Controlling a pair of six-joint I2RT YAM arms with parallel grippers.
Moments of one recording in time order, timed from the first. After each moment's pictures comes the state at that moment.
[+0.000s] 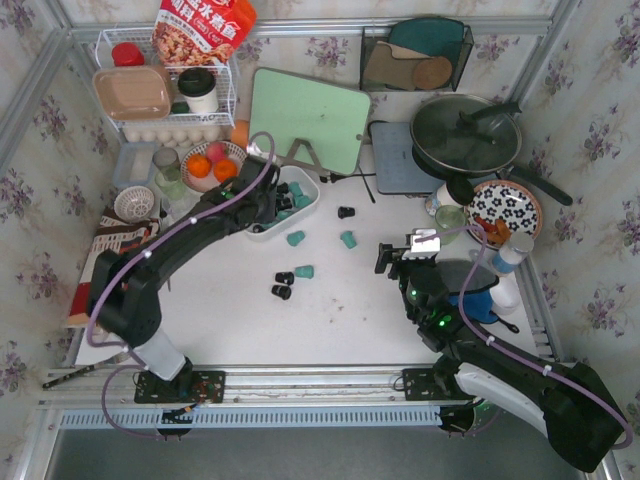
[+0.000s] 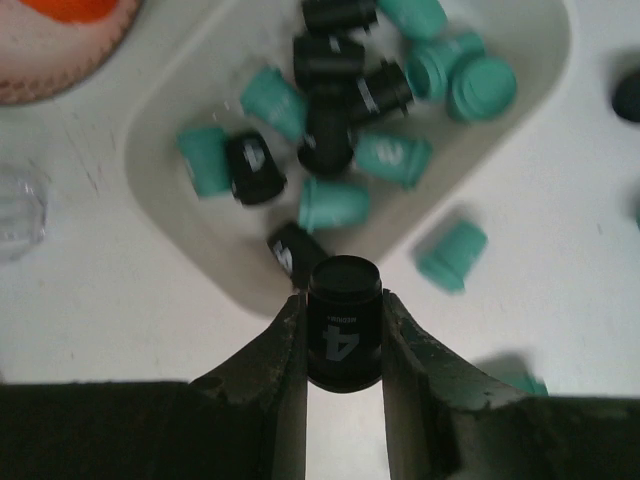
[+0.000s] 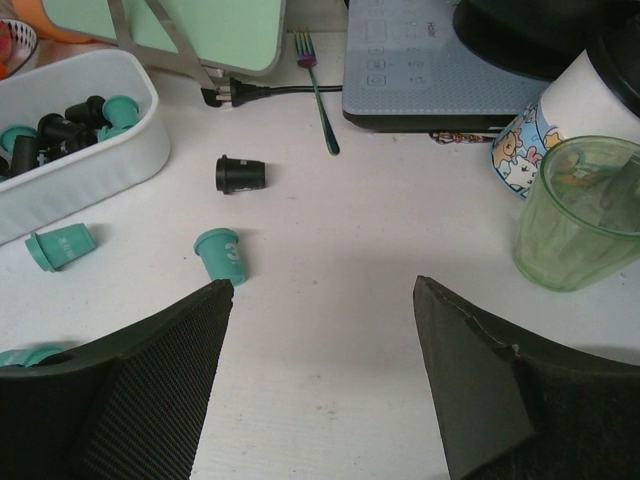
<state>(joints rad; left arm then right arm) -0.55 1.66 1.33 -0.49 -0.24 -0.26 0.68 0.83 0.22 0.53 0.60 0.14</state>
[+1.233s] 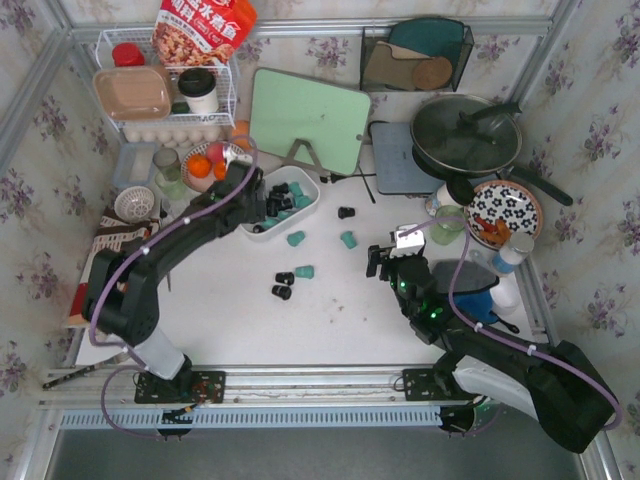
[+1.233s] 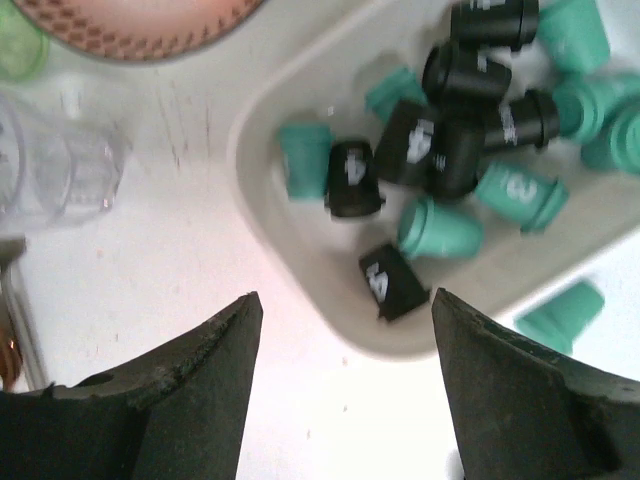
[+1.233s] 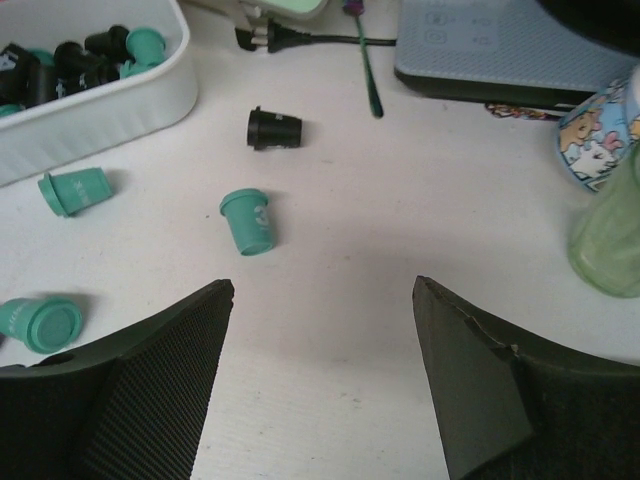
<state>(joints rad) -0.46 1.62 1.18 -0.37 -0.34 -0.31 0.68 1.00 0.26 0.53 0.49 0.14</state>
